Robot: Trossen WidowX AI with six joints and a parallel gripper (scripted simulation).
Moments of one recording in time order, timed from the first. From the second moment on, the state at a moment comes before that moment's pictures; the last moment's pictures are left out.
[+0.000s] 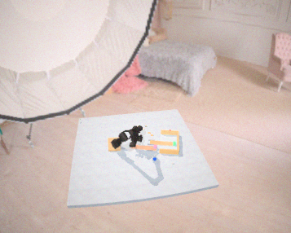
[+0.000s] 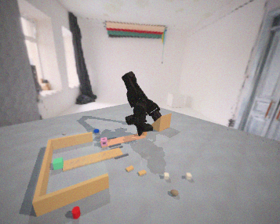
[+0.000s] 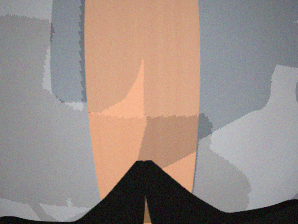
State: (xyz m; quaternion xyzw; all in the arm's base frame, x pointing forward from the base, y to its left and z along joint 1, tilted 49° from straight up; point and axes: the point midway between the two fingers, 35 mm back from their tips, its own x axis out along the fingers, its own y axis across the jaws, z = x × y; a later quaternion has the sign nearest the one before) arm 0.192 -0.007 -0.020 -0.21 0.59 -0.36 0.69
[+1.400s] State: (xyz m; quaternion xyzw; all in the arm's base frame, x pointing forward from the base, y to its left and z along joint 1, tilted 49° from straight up) arm 0.223 0.021 0.011 -0.16 0.58 -0.40 0.69
